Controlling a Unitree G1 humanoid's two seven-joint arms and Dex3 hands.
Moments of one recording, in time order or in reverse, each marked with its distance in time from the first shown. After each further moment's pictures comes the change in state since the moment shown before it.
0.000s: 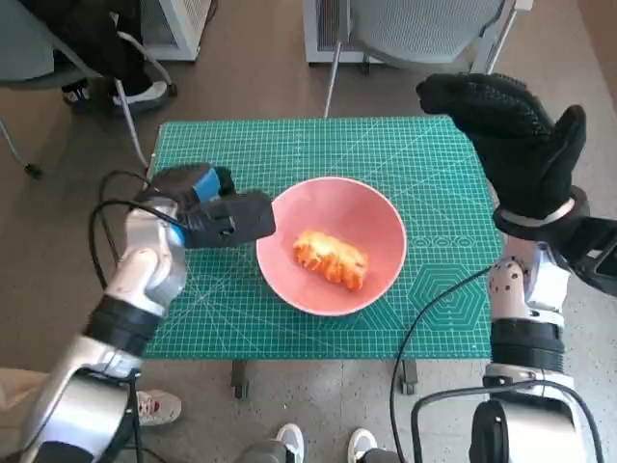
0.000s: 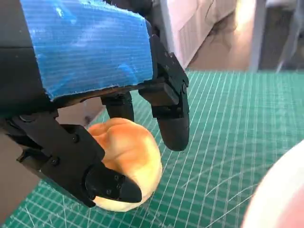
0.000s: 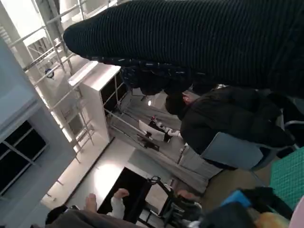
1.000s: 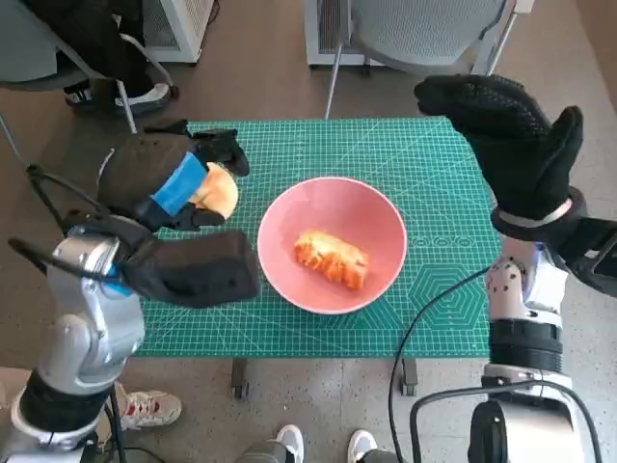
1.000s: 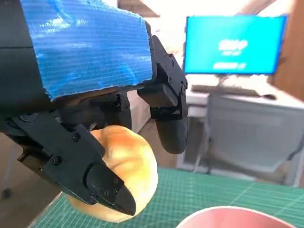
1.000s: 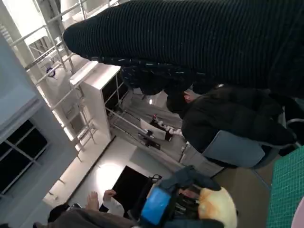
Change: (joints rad) left arm 0.215 0.083 0.207 -0.779 0.035 -0.033 -0.089; right arm 0.000 0.006 -0.001 0.002 0.001 0.001 0.004
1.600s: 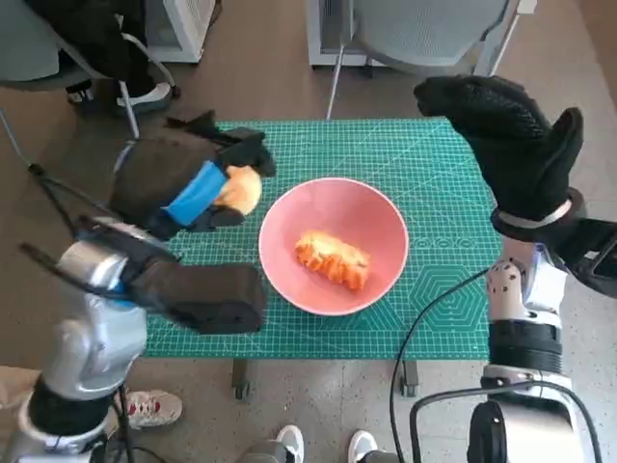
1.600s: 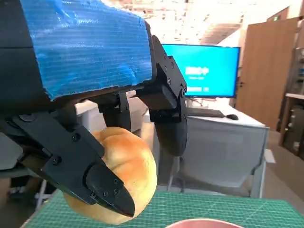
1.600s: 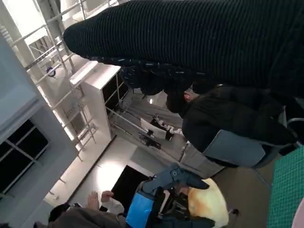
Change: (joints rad) left arm -0.016 -0.069 -0.001 0.043 -0.009 -0.154 0.070; right arm 0.000 0.001 -0.003 -0.003 0.000 -0.002 0.000
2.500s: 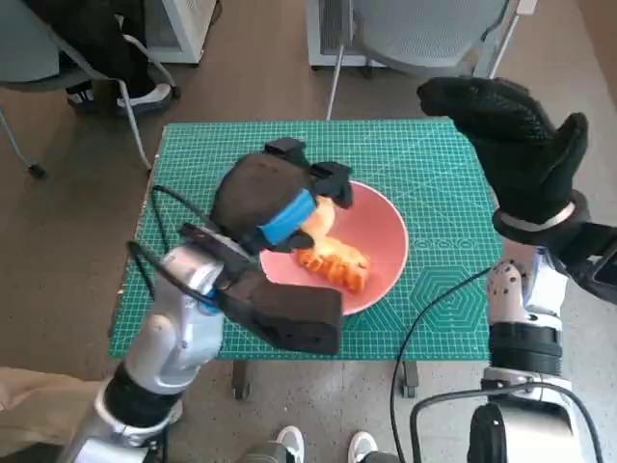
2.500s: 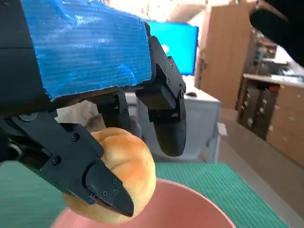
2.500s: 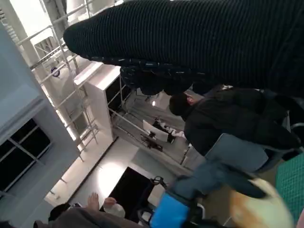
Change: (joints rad) left arm -0.043 -0.208 -0.184 0.152 0.089 -0.041 0.019; right arm 0.014 0.001 0.002 -0.027 -0.003 -0.020 -0.018
